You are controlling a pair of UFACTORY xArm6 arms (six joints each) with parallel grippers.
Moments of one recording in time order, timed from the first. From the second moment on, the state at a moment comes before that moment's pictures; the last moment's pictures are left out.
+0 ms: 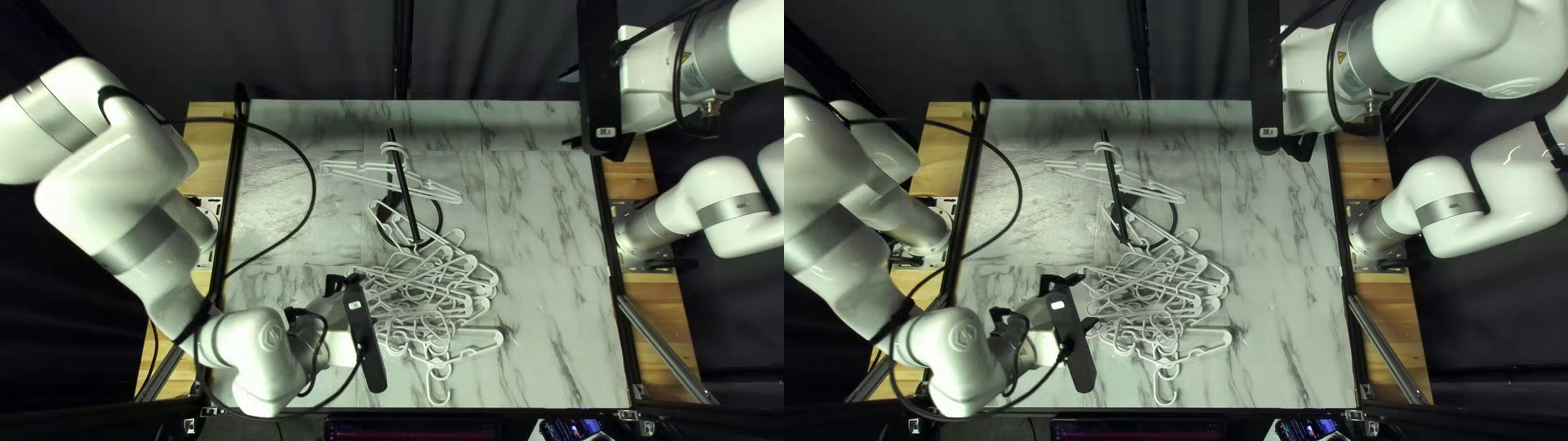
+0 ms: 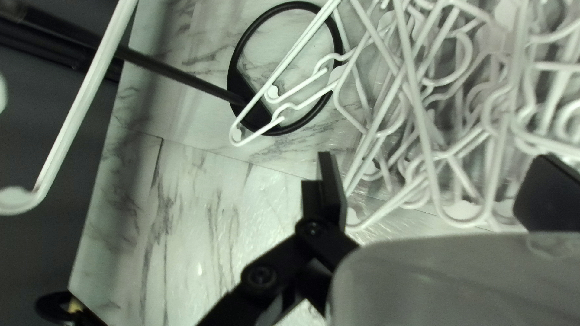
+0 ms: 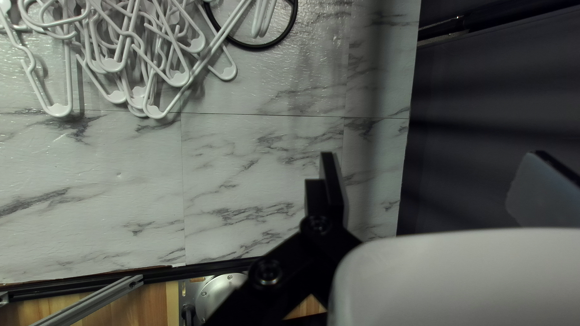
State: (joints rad) left arm -0.80 0.06 -0.93 0.91 1.18 -1.45; right arm 0.20 -0.63 -1.17 -0.35 1.51 0.06
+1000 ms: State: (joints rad) left arm -0.72 -0.70 -0.74 0.81 1.30 -0.98; right arm 0.20 -0.63 -1.17 -0.35 1.51 0.06
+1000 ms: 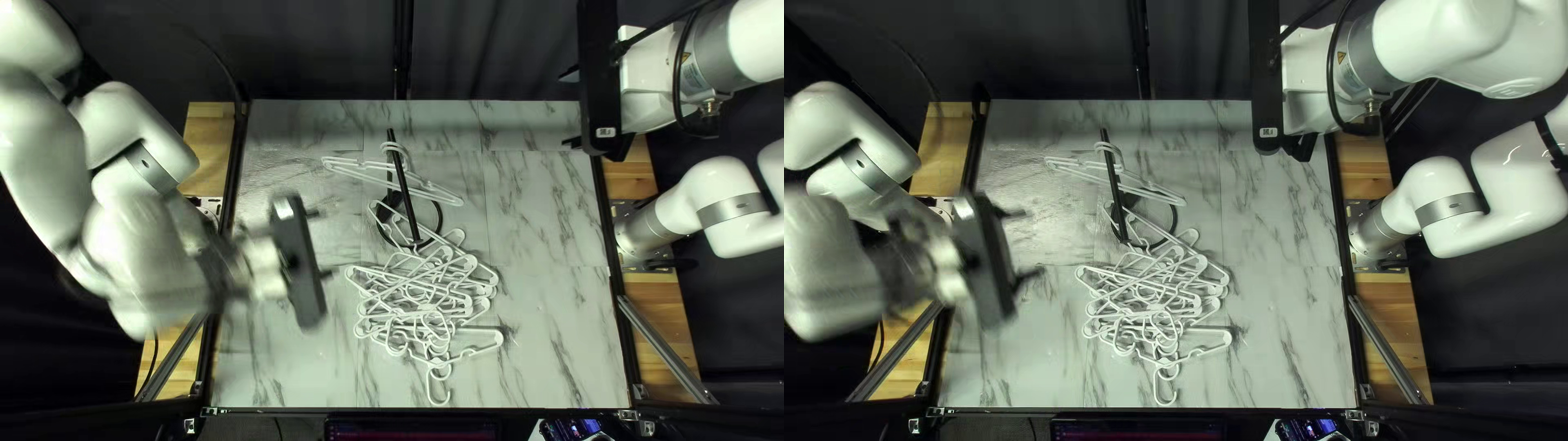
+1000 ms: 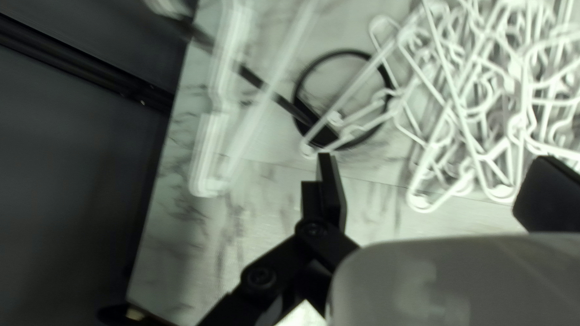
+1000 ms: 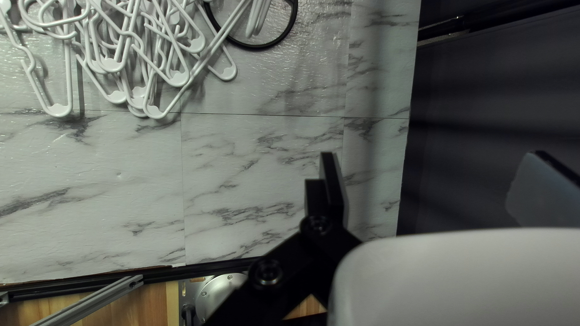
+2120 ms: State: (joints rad) left arm 0.25 -1.03 -1.04 -0.07 1.36 0.18; right arm 0.20 -0.63 -1.17 -0.35 1.51 0.06
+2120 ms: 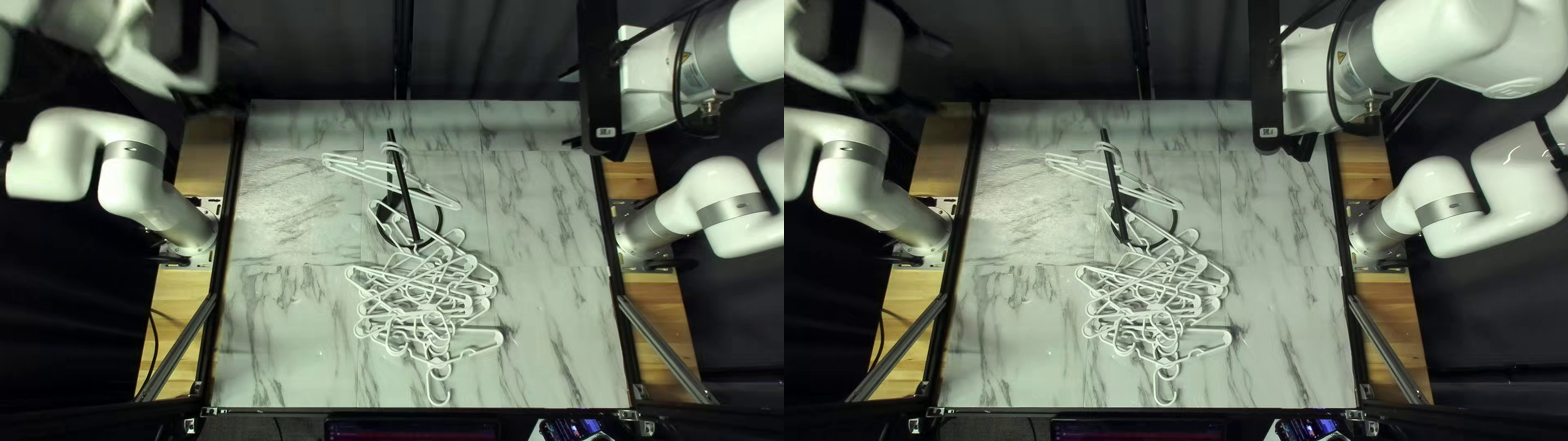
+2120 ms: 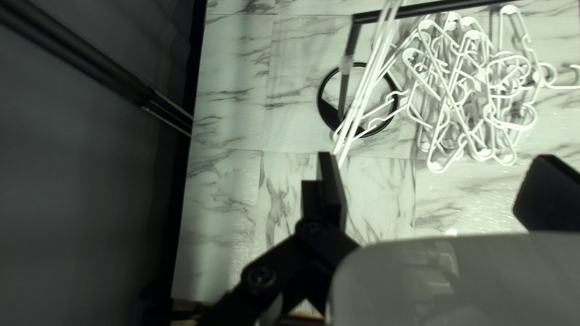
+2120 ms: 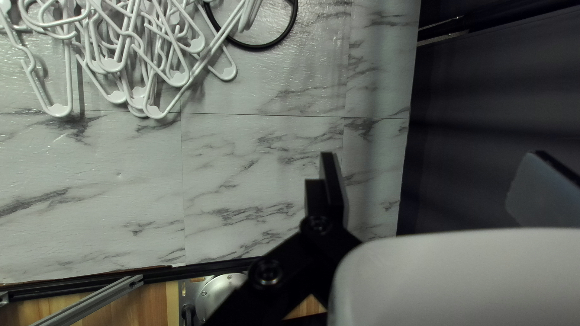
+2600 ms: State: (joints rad) left arm 0.24 -1.00 -1.15 -0.06 1.44 0.18; right arm 0.20 -0.63 -1.17 -0.35 1.51 0.06
